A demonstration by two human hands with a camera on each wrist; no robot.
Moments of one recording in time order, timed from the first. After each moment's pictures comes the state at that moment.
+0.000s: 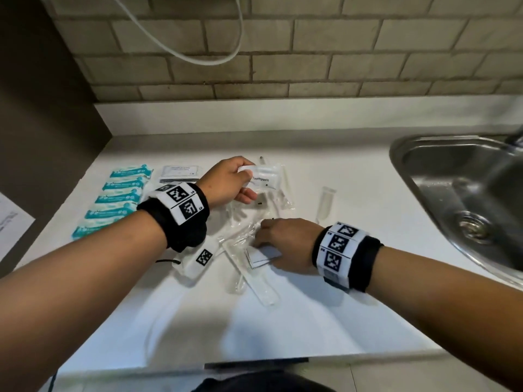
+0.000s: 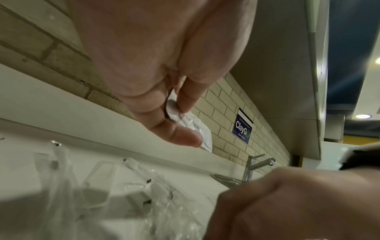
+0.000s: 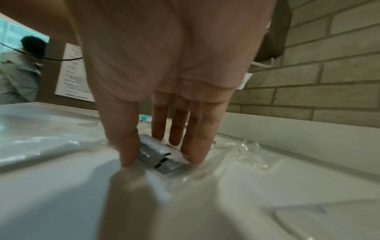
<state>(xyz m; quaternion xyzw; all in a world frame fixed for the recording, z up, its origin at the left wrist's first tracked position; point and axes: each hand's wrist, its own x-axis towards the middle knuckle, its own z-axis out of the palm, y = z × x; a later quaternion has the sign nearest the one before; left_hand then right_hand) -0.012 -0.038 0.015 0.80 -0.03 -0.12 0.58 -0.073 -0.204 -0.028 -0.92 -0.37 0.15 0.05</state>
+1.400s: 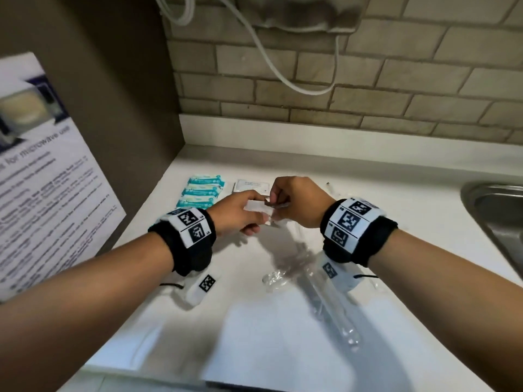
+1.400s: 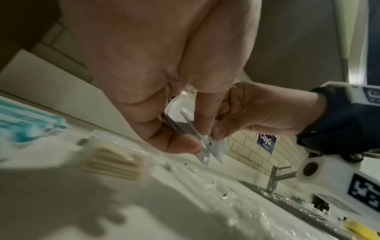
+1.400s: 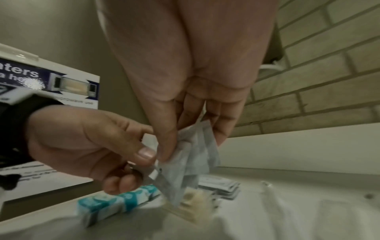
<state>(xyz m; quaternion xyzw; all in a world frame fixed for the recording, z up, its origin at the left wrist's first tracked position) -0.031 0.109 -0.001 0.82 0.00 -0.17 0.54 -0.007 -0.060 0.033 -0.93 -0.25 0.07 0.28</state>
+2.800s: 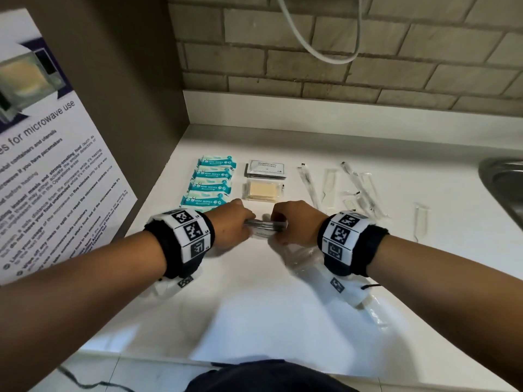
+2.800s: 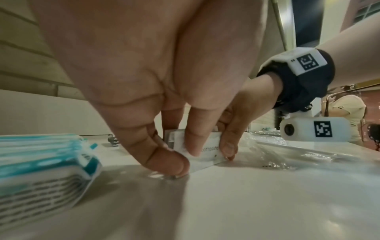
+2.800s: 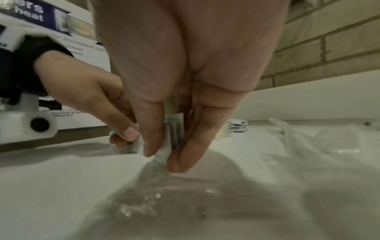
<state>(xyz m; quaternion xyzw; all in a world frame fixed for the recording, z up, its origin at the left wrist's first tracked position) -0.048 0.161 -0.030 0.96 -0.14 -0.21 0.11 -0.037 -0.014 -0.018 -0.95 -0.21 0.19 0.14</state>
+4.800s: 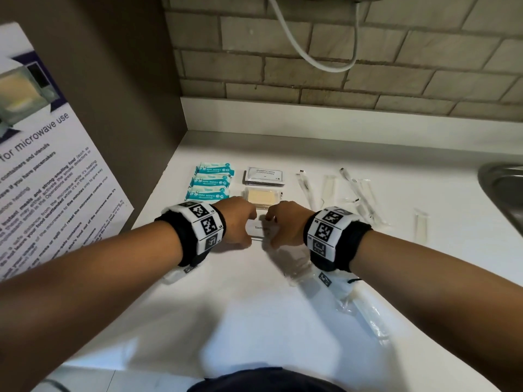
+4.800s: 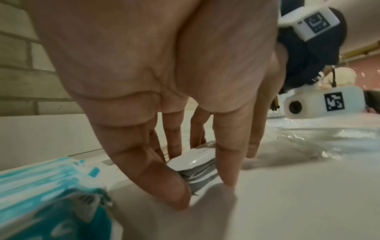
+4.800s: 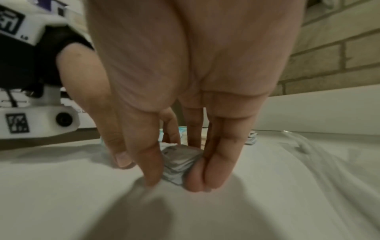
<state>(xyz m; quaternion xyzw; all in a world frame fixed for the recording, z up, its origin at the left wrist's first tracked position) -0.017 0.150 -0.025 0.97 -0.12 -0.19 0.06 -0.016 0.001 -0.016 -0.95 -0.19 0.23 0.07</state>
